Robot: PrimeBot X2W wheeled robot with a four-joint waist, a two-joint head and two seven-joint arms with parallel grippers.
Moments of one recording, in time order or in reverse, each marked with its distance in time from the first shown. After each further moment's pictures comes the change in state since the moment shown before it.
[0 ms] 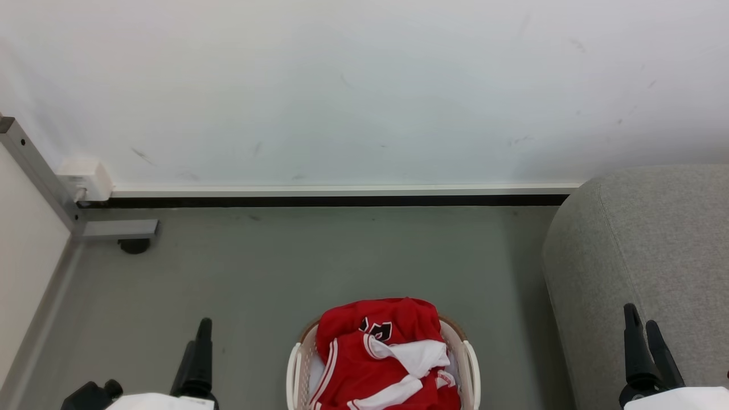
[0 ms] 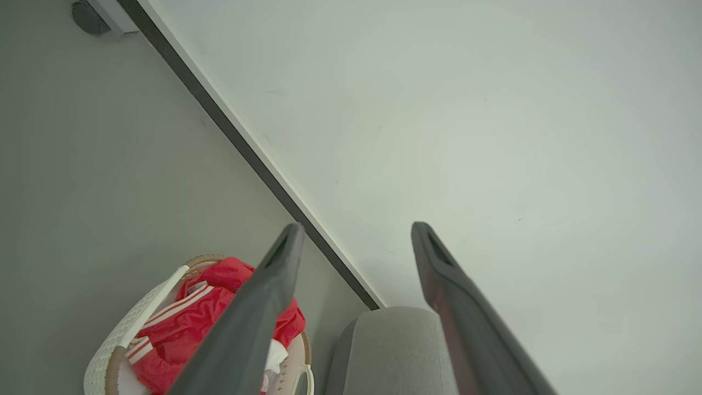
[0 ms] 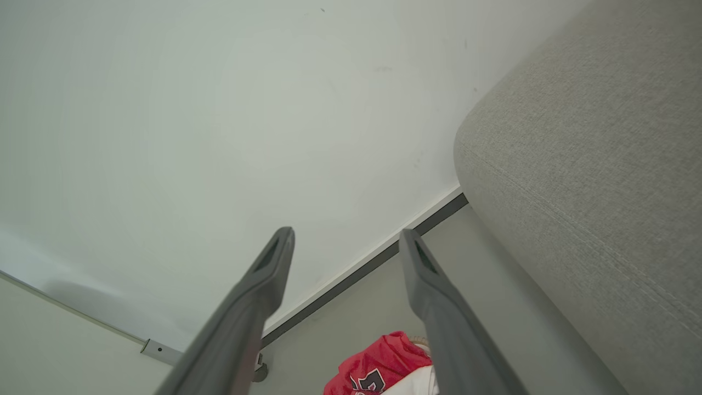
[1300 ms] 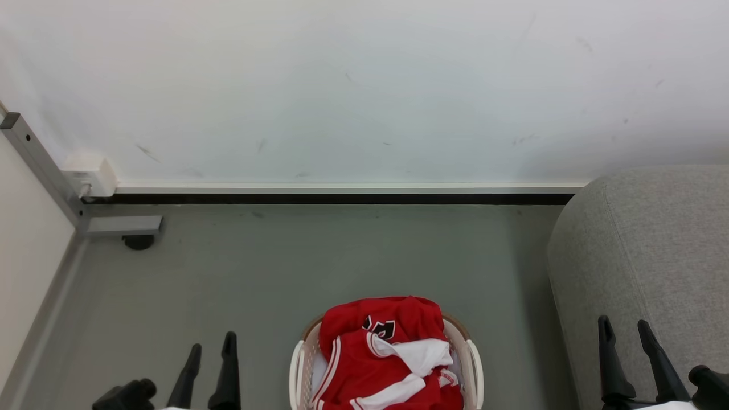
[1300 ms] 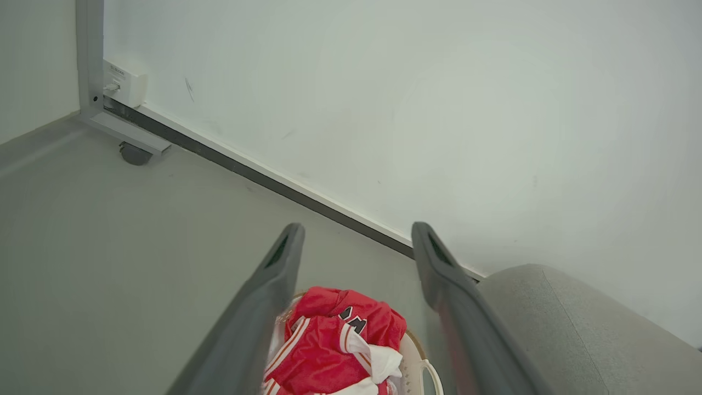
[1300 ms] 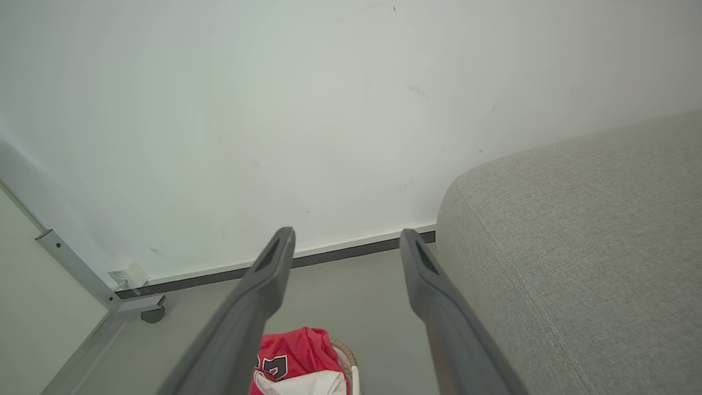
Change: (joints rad) left arm 0.045 0.002 -0.060 -0.030 0.504 0.021 -0.120; right arm 0.033 -0.003 0.043 -0.001 -0.481 0.000 -0.118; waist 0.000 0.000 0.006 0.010
